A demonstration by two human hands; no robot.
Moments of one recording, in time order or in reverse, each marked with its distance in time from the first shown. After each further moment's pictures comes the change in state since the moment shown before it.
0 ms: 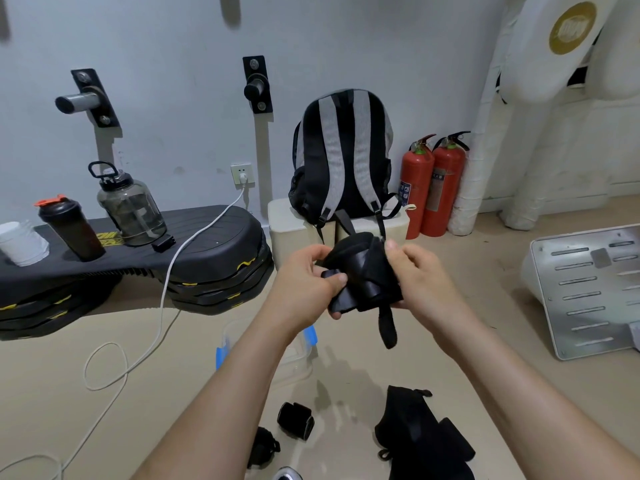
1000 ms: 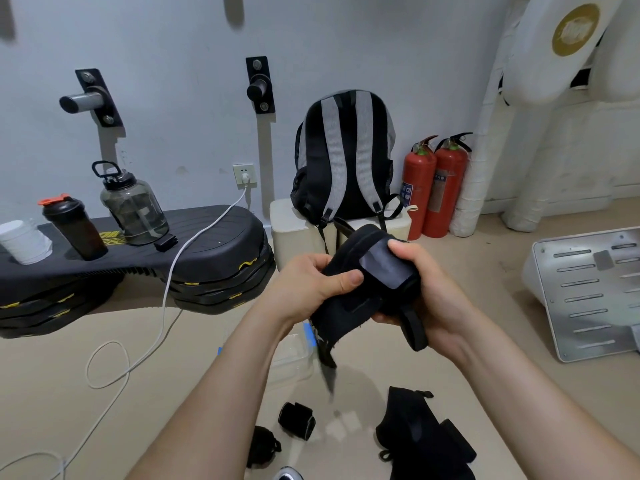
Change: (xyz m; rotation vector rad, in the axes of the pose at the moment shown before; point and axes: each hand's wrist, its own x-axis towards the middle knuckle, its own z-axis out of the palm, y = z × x) left_hand 0.010 -0.005 -0.010 -0.051 -0.116 -0.070; right_hand -0.007 -0.007 -0.004 0.576 -0.261 0.260
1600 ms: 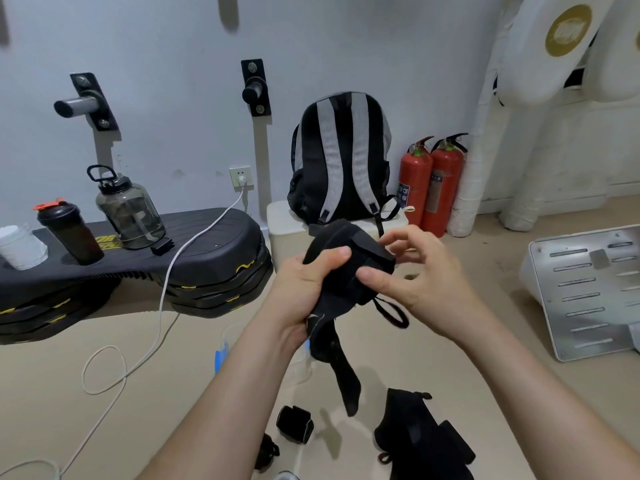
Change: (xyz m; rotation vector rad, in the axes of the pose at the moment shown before) left_hand -0.004 0.008 0.024 -0.575 0.109 0.009; right_hand 0.001 -0.007 -0.014 -0.789 0.183 -0.480
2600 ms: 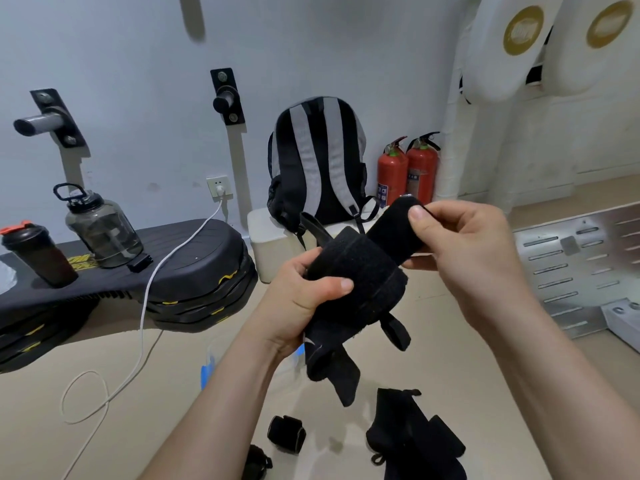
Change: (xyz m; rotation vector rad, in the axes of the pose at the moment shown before) left_hand -0.007 0.002 0.014 0.153 -0.297 0.079; right_hand -0.002 -0.028 -0.044 0.288 0.311 0.026
